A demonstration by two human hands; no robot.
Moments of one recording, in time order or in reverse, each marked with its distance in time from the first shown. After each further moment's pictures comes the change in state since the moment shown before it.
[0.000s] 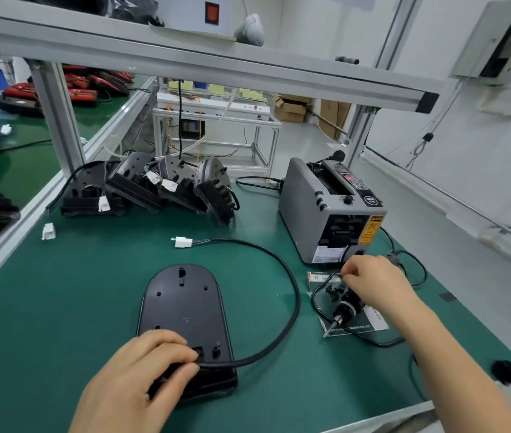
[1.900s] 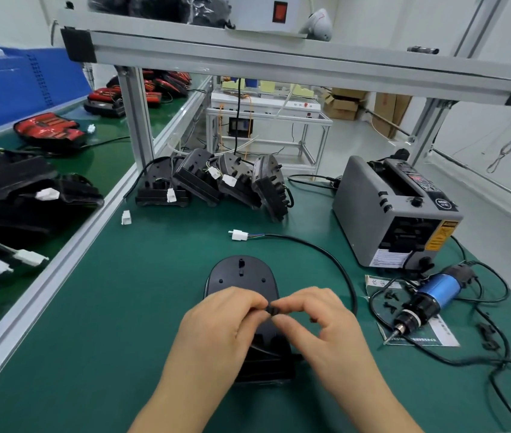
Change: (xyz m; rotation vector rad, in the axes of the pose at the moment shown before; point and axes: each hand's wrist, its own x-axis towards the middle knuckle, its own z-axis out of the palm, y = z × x) left_hand 0.032 0.015 -0.002 -0.014 0.069 0.021; right_hand -0.114 -0.147 0.021 0.881 0.113 -0.491
